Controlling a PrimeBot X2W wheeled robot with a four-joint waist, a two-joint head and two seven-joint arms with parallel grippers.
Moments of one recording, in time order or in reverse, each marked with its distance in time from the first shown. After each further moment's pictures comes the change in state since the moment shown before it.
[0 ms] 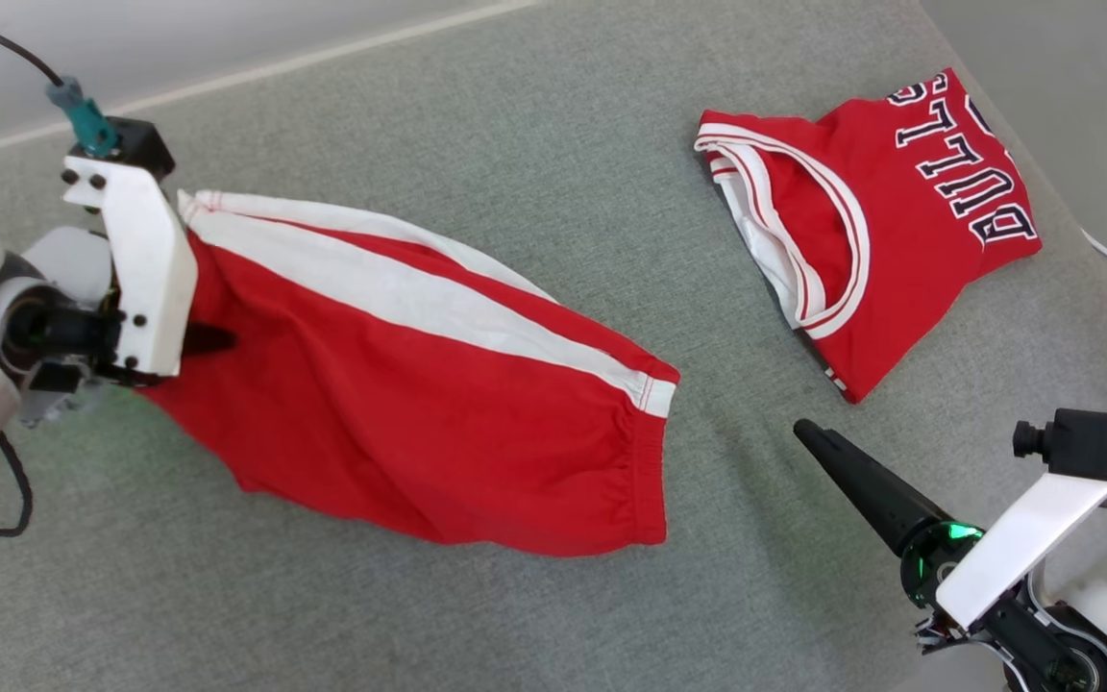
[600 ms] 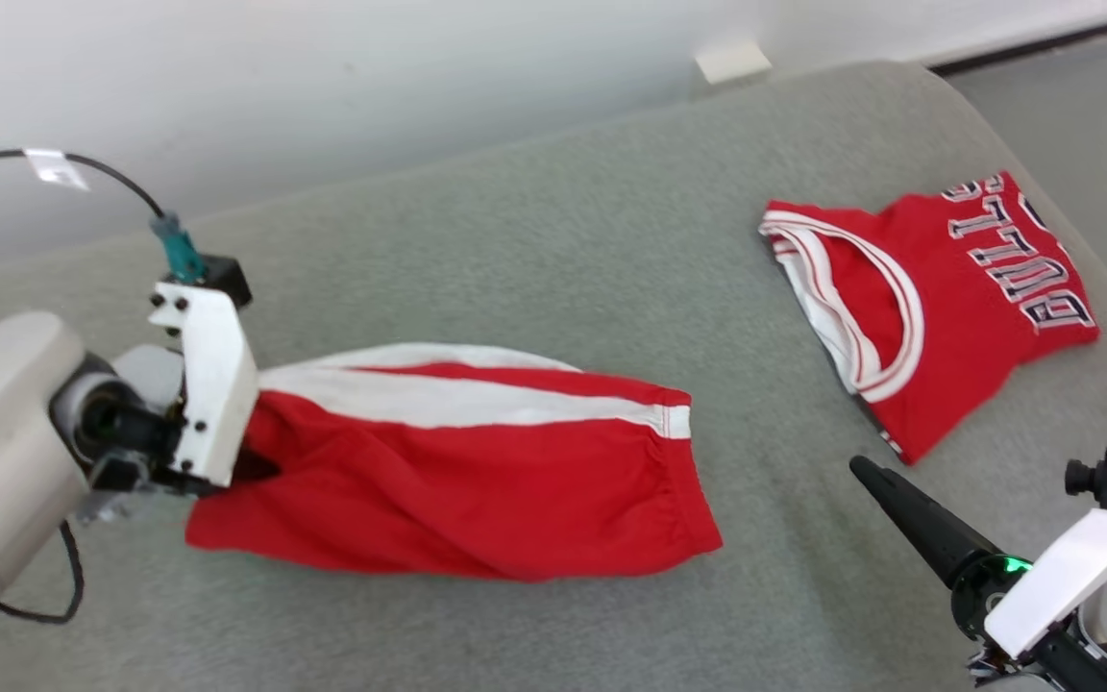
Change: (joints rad) left arm 0.137 -0.029 -0.014 -0.036 -0.066 0.017 0.096; right arm 0.079 -0.066 -0.035 0.016 -0.001 0.000 0.009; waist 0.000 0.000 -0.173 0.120
